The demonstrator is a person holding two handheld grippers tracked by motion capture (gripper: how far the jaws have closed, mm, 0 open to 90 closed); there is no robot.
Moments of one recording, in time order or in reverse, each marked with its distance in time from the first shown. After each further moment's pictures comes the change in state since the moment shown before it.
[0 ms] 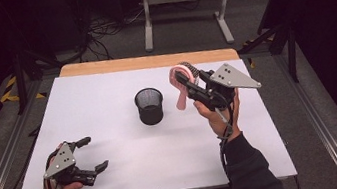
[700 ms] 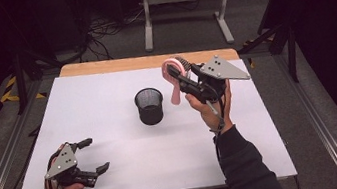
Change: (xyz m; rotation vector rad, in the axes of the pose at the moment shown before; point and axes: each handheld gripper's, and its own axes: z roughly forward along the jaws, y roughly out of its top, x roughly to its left) left arm -0.002 -0.001 0.002 0.013 -0.020 0.002; right arm 0.002 0.009 0.023 -0.001 0.011 -0.013
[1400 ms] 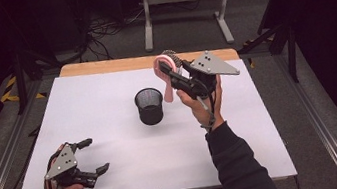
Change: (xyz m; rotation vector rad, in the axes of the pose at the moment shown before) left arm -0.001 0.001 -0.001 0.001 0.004 0.012; right arm 0.006 0.003 0.020 -0.008 0.008 0.013
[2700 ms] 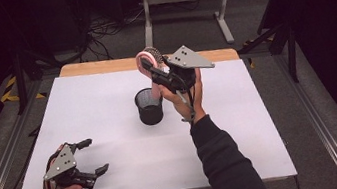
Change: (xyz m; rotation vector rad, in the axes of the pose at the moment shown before) left arm 0.000 0.000 -0.002 -0.002 -0.014 0.006; right arm 0.014 -0.001 0.044 0.017 0.026 -0.014
